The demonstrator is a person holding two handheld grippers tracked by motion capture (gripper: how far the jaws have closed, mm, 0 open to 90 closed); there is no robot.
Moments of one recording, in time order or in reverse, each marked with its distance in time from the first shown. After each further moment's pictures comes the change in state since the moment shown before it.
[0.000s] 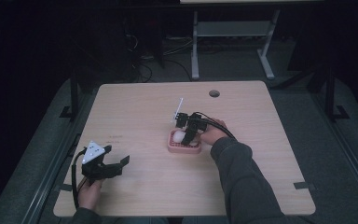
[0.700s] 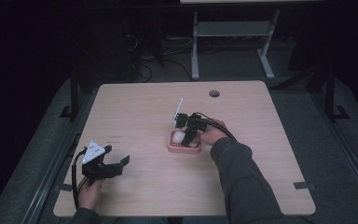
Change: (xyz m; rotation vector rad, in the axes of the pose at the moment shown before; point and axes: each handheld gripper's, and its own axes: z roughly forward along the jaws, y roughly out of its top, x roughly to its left) left arm -0.001 0.000 0.000 -0.002 0.001 0.000; right arm 0.001 0.000 0.001 0.004 0.000 0.005
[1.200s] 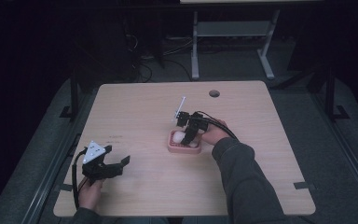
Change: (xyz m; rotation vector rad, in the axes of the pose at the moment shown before) left arm -0.001 0.000 0.000 0.004 -0.001 0.006; right arm 0.002 -0.003 -0.011 -0.038 0.004 0.018
